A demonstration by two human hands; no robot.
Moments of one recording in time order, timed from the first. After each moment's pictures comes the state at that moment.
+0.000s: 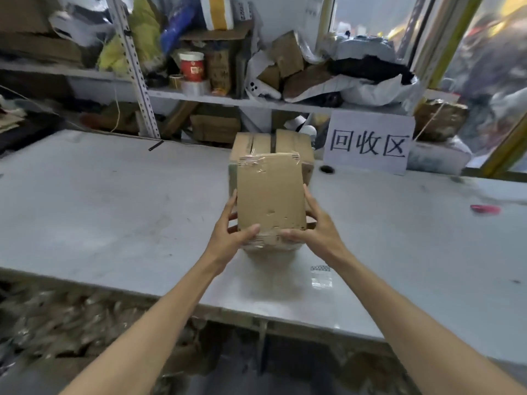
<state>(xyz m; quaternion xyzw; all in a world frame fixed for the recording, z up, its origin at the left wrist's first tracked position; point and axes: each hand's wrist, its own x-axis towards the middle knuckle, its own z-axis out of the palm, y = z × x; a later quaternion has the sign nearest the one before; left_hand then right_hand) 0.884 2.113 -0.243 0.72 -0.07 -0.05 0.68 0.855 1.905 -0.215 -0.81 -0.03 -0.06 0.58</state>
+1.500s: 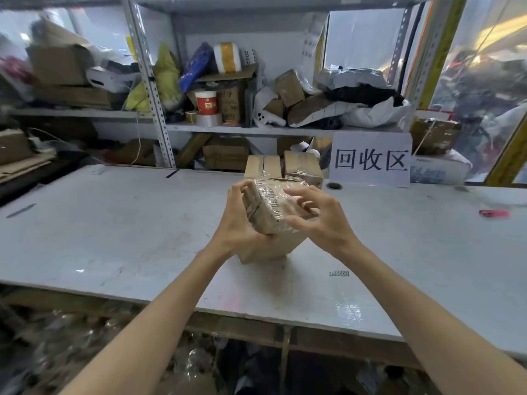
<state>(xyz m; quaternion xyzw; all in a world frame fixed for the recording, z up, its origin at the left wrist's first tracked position) 0.884 2.138 -0.200 0.80 -0.28 0.14 0.51 0.826 1.948 -0.169 -0.86 -0.14 -0.24 0.43</state>
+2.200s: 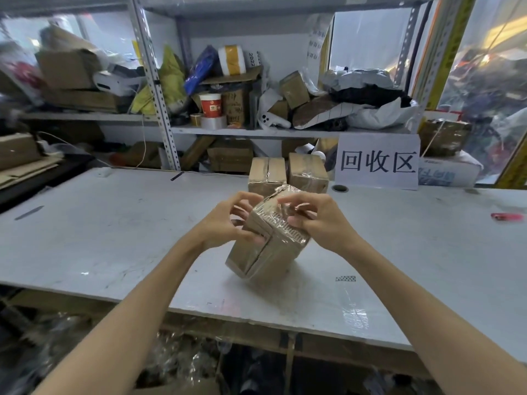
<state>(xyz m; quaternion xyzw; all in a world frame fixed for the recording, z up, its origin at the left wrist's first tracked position) 0.895 2.172 -0.174 0.82 -0.26 -0.07 0.50 0.840 1.951 -0.163 -0.83 -0.17 -0.13 0.51</state>
